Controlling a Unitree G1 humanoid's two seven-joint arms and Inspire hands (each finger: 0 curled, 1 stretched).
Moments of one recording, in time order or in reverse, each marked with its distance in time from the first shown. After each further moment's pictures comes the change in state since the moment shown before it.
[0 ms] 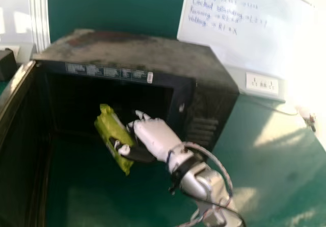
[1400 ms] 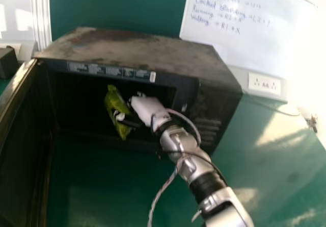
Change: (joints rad) left arm 0.026 -0.001 -0.036 -0.003 -0.003 -0.018 0.017; right arm -0.516 0.155 0.126 0.903 0.009 -0.023 -0.310
